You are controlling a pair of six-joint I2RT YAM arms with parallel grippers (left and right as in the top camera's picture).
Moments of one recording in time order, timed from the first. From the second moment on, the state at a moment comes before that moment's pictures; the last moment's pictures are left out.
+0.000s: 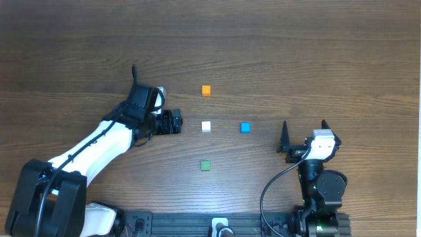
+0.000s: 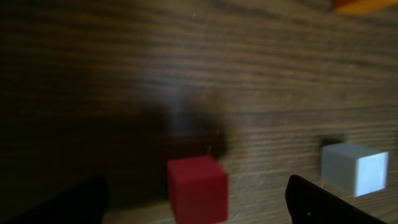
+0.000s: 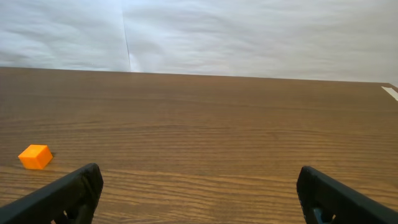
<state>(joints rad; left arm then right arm) -0.32 1.53 0.72 -0.35 0.16 -0.39 -0.01 0.02 0.01 -0.08 -0.02 -0.03</state>
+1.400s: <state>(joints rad) -0.42 1.70 0.97 -0.67 0.02 -0.42 -0.01 0.02 0.01 -0.08 -0.02 -0.03</state>
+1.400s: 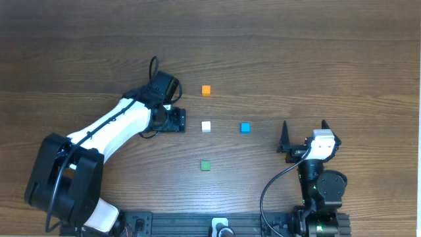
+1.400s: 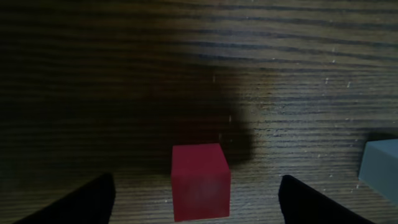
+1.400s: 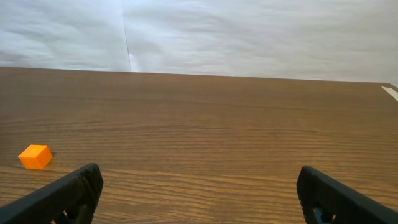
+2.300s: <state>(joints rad) -0.43 1.74 0.97 -0.65 0.00 -0.45 -0.01 0.02 0.01 -0.08 -0.02 -0.03</state>
